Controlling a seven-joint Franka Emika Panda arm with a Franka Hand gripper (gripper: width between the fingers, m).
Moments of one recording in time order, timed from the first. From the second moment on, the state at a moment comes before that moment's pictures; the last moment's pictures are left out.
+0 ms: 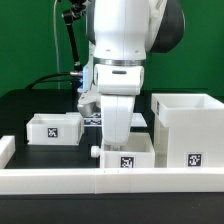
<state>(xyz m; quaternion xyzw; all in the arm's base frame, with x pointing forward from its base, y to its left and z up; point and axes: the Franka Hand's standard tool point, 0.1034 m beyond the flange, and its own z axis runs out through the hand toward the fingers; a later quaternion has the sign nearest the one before) 0.543 -0.015 0.014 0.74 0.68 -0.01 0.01</state>
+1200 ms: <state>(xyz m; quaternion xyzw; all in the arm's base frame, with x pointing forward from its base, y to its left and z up) 0.545 -0.003 0.010 0.71 0.70 -0.01 0.02</state>
